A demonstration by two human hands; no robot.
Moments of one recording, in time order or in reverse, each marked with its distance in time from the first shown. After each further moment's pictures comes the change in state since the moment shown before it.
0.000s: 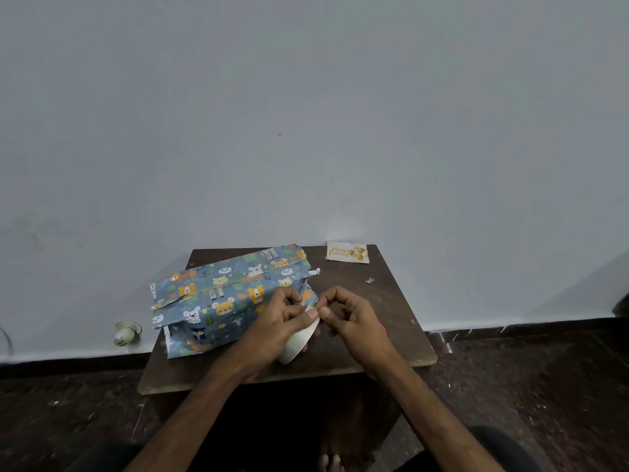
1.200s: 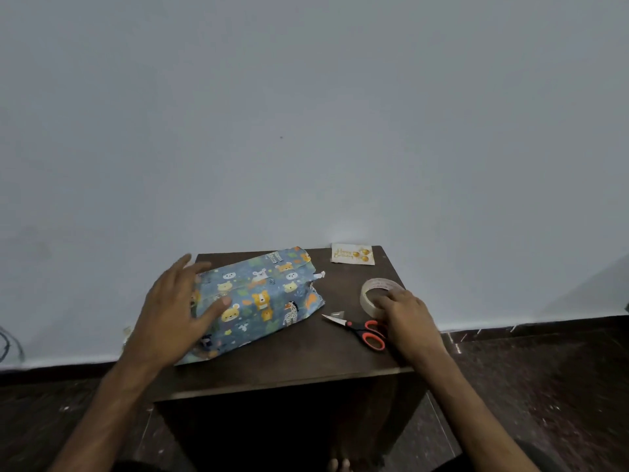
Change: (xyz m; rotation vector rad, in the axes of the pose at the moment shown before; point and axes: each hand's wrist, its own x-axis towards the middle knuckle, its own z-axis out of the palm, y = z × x) left_hand -0.022 0.008 -0.135 1.083 0.511 0.280; right_hand 0.011 0.037 -0.075 -1.301 0.053 0.011
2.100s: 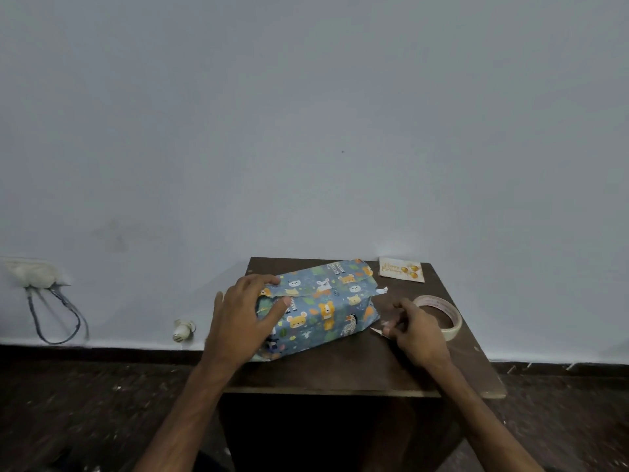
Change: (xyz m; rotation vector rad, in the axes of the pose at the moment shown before) left_hand -0.007 0.001 0.011 -0.193 0.109 -0.017; right_hand 0.029 -0.059 0.018 0.536 -0.062 0.225
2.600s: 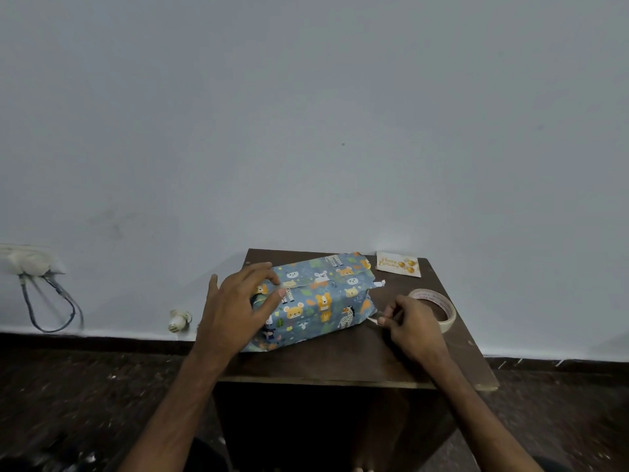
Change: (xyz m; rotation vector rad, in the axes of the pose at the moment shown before) left_hand -0.003 0.004 -0.007 0.054 0.008 0.037; right_hand 0.000 -0.002 0.000 -0.048 0.041 -0.027
